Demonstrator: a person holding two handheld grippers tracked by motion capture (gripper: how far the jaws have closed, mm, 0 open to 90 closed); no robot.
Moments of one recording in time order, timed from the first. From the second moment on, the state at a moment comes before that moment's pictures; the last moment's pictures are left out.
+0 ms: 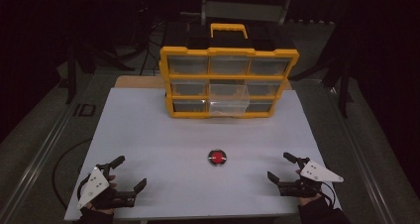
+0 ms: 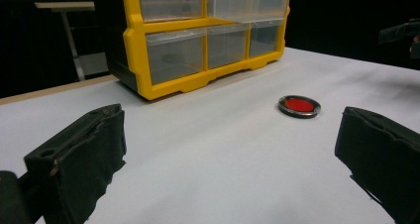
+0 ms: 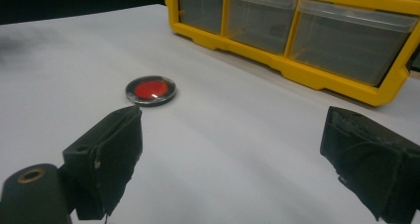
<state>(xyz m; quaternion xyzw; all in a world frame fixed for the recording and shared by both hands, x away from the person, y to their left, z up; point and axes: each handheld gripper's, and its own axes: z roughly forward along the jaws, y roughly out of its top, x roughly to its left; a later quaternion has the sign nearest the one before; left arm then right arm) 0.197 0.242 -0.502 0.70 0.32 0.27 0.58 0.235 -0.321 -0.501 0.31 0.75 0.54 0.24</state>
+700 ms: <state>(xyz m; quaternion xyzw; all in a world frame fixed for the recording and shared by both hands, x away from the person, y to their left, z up) 0.197 0.243 -0.501 0.69 0.32 0.26 0.59 0.233 -0.318 -0.497 0.31 0.75 0.53 0.24</state>
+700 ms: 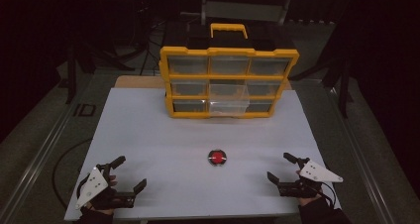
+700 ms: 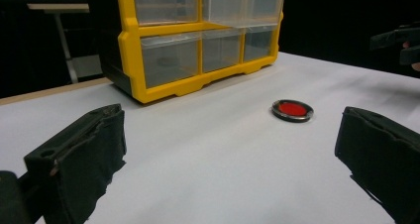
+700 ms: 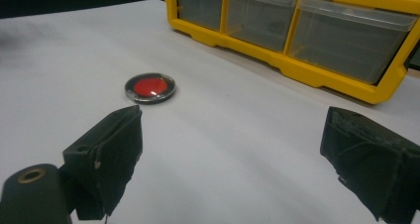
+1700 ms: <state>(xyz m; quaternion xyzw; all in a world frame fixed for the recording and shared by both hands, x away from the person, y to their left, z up) 0.198 0.244 -0.502 0.69 0.32 0.26 0.60 0.237 -0.306 -0.454 0.29 0.76 0.53 0.23</state>
